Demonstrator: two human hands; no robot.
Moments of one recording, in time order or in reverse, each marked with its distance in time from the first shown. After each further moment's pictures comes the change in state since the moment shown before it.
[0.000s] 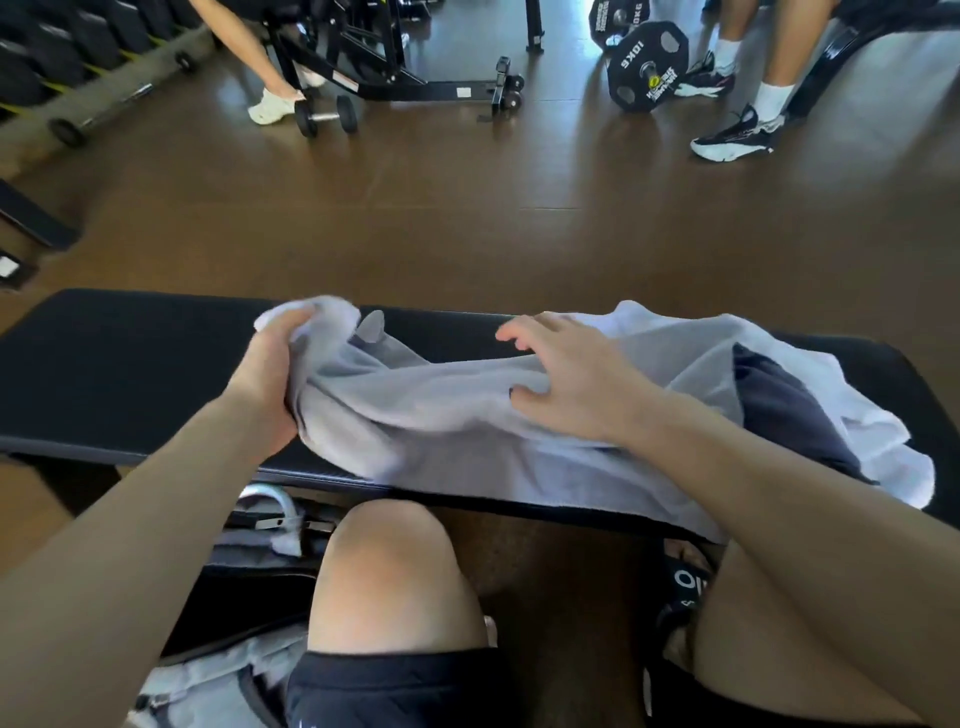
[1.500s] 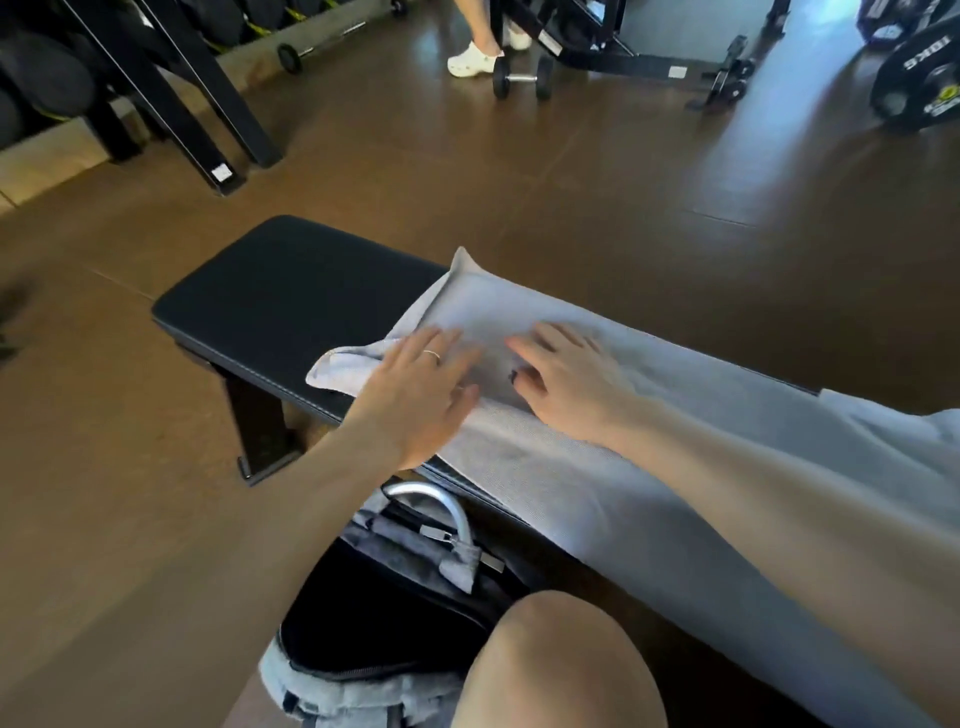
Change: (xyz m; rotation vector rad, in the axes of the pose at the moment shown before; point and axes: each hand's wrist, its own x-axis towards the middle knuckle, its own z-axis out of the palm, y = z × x) left_hand 0.075 -0.040 -0.119 1.649 0.048 0.625; right_hand 0.181 -0.100 0.163 -0.163 -0.173 -0.224
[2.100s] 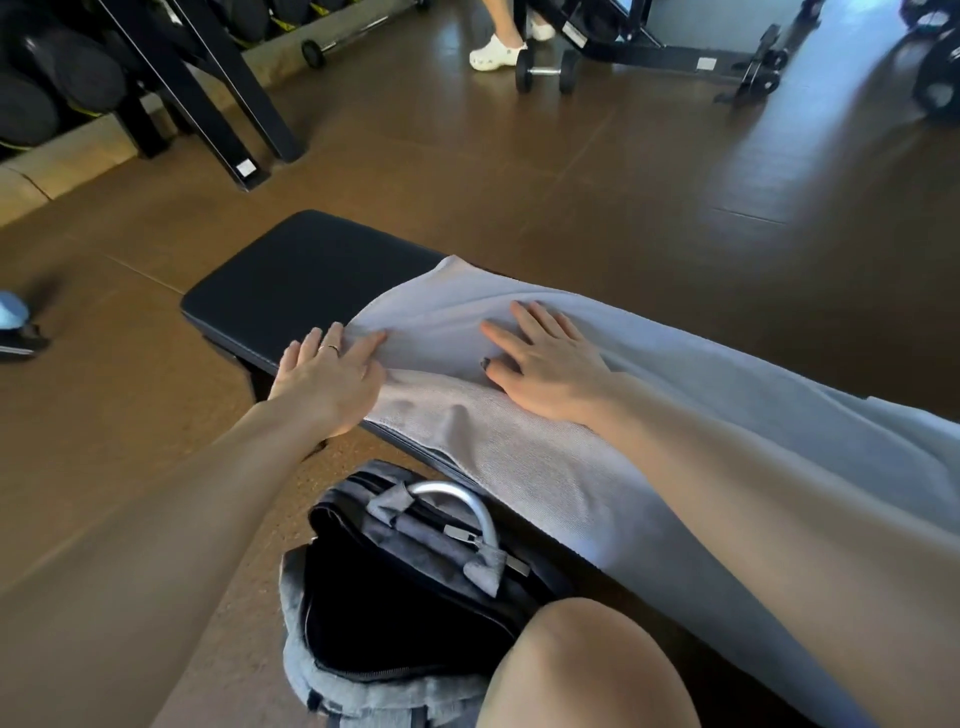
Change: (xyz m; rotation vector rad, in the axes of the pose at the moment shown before) left_hand -0.016 -0.089 -0.012 0.027 -0.303 -0.501; right_hand 0.043 -0.032 0.011 -0.008 -0.170 -0.028
